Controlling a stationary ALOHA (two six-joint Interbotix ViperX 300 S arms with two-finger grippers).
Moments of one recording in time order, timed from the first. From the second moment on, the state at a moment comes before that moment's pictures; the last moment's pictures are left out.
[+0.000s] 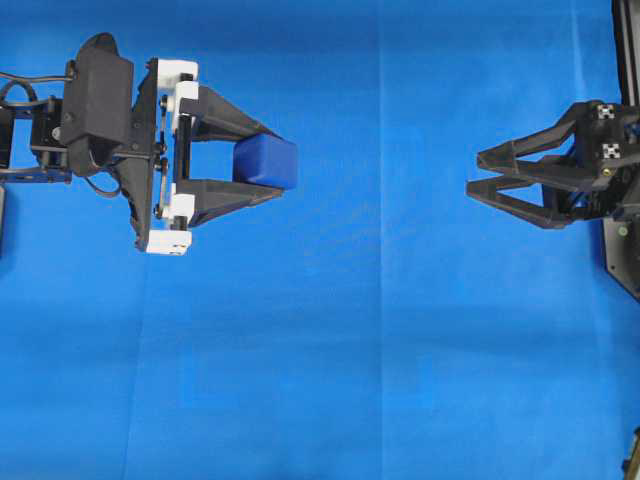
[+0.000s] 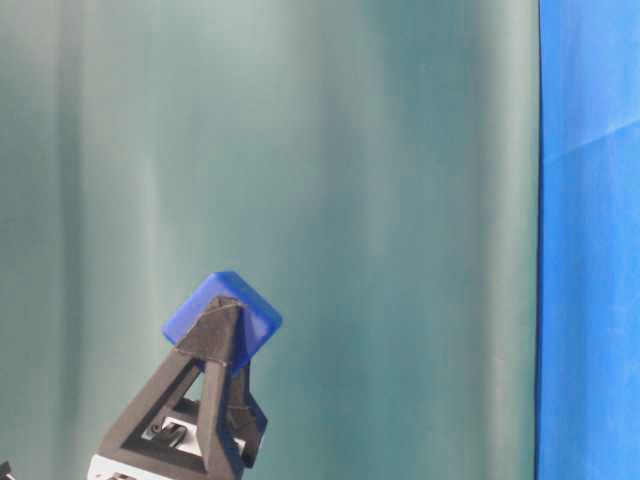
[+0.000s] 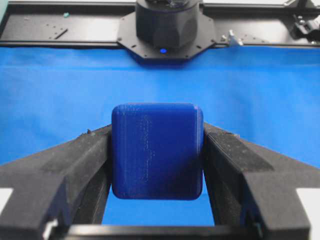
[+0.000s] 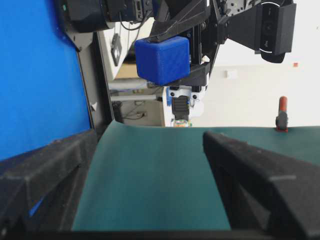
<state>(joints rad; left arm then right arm) 0.02 -0.35 0.74 0.02 -0.25 -0.01 -0.03 -0.81 1.06 -0.52 -0.23 -0.80</state>
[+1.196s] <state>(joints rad) 0.02 -0.35 0.75 0.02 -0.25 -0.01 -0.06 -0.36 0.74 -0.52 -0.34 -0.80</state>
